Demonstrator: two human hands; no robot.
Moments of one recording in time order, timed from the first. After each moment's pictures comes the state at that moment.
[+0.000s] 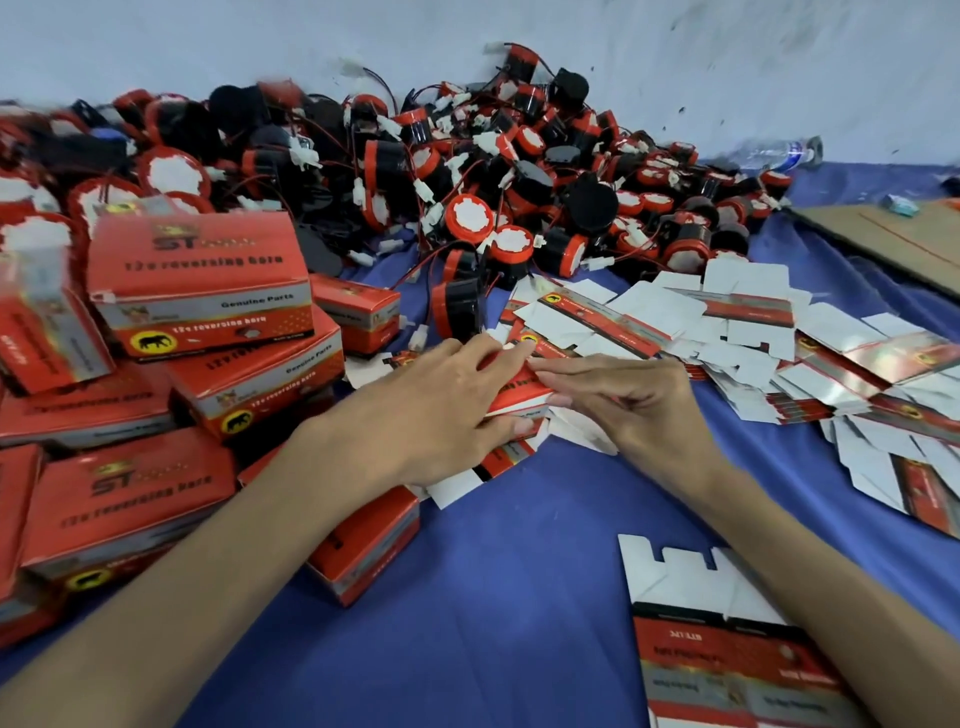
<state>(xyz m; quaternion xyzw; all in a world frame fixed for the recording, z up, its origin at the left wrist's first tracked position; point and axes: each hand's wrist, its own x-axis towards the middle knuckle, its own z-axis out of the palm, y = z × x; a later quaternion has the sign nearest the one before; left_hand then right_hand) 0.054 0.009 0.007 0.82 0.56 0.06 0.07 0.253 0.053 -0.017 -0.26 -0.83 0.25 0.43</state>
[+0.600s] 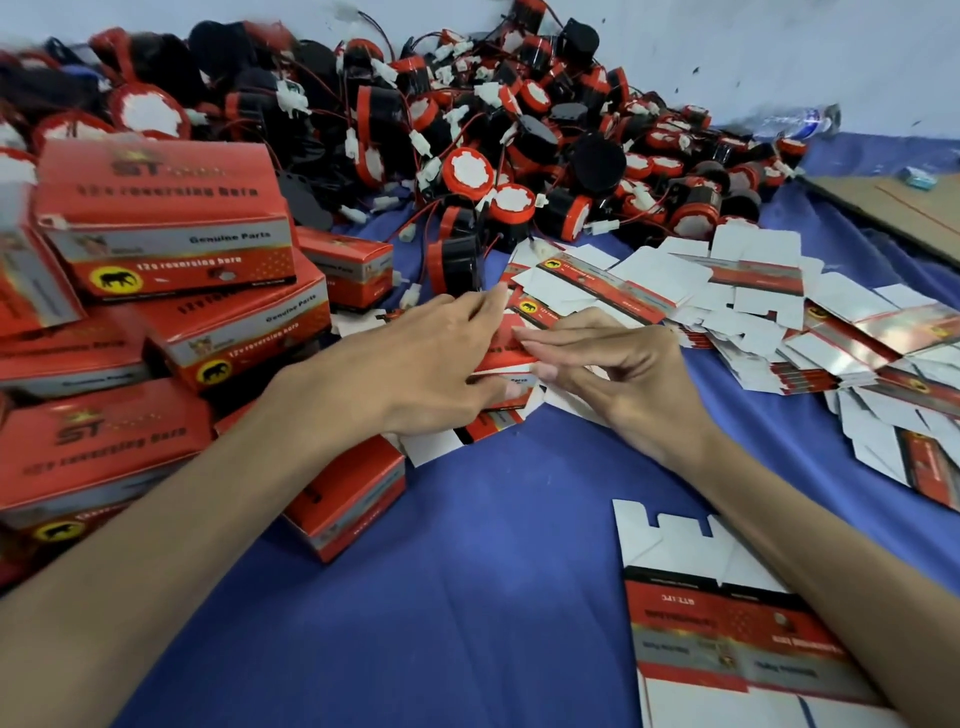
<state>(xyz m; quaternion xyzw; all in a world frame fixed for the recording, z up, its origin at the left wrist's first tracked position) 0.051 0.016 0.006 0.81 0.58 0.06 0.08 0.247 0.049 -0.022 -0.26 -0.80 0.34 0.42</state>
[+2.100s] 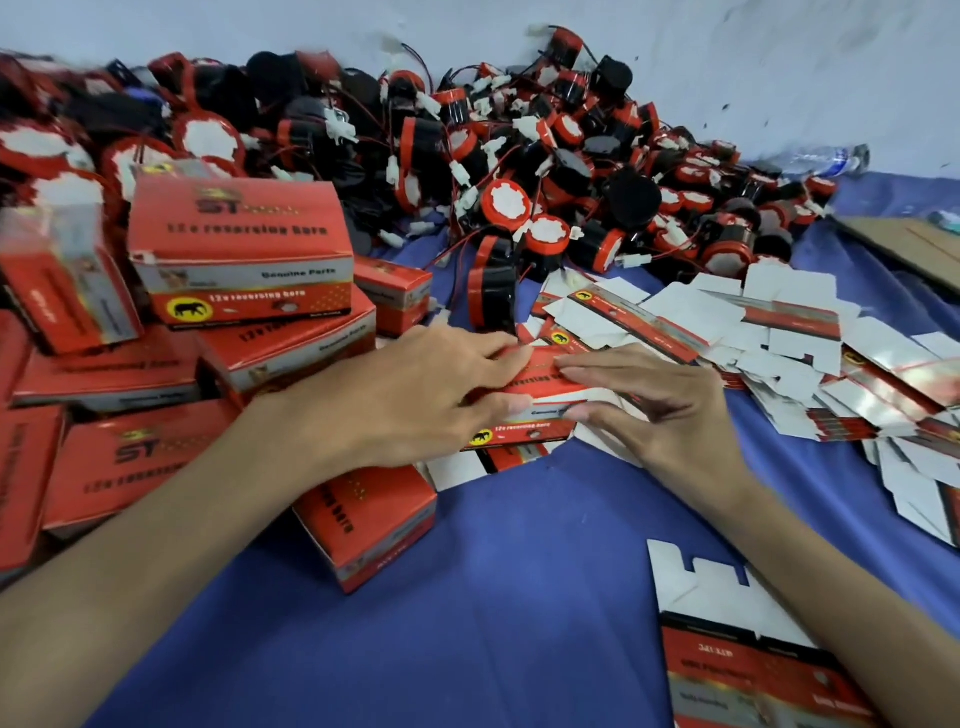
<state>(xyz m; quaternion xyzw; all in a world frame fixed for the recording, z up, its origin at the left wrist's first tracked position) 0.028 -0.005 0.021 0.83 0.54 0.10 0.10 0.247 0.050 -0.021 -0.24 -0.83 0.24 0.44</state>
